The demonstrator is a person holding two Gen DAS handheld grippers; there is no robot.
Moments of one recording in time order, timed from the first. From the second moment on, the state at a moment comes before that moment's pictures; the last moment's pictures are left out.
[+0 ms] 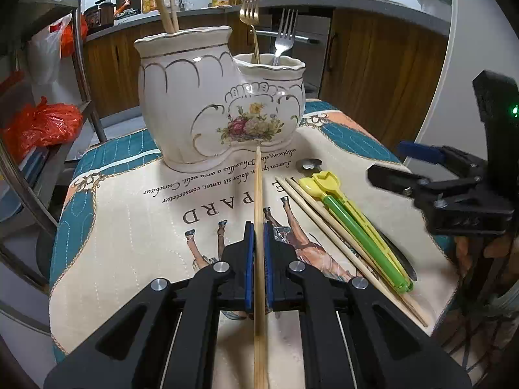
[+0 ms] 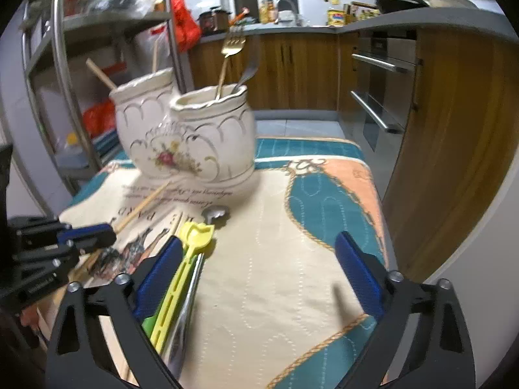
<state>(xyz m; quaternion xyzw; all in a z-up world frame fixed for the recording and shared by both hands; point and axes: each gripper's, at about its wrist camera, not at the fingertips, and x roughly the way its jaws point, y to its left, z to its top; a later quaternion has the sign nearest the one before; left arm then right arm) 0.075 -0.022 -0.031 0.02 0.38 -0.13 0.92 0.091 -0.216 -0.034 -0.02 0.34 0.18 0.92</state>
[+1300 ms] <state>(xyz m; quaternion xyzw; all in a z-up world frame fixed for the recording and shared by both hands) 0.059 0.005 -0.026 -0.02 0.32 -0.21 0.93 0.068 -0.176 -0.011 -0.01 0.33 0.24 0.91</state>
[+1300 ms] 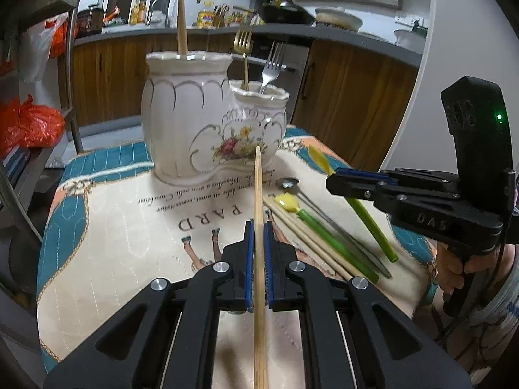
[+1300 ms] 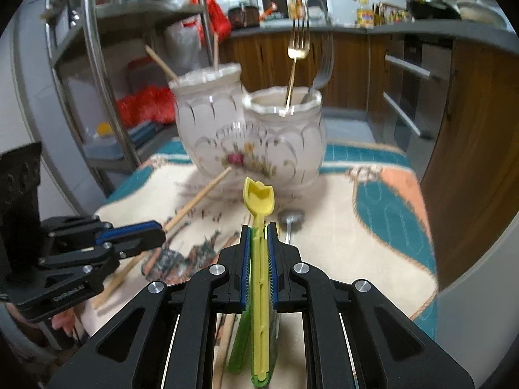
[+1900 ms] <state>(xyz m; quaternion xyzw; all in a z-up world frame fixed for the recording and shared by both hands) 0.030 0.029 0.065 -0.02 0.13 -0.21 0.97 0.078 -0.189 0.041 0.02 0.21 0.26 0.94</state>
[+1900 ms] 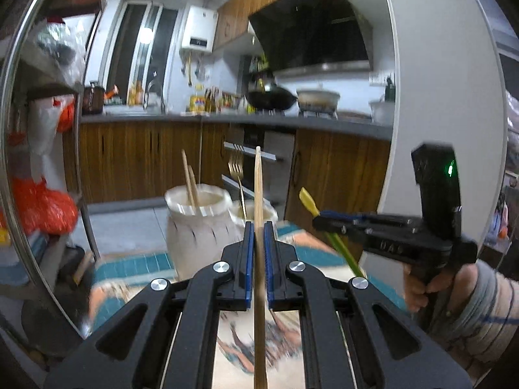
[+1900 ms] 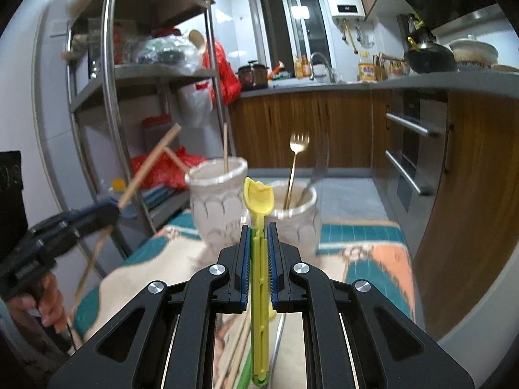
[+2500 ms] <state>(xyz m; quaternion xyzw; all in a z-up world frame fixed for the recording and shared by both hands) 0.157 0.096 0.100 -0.16 0.08 -0.17 0.97 0.159 -0.182 0.072 0.11 0.14 0.28 0.94</state>
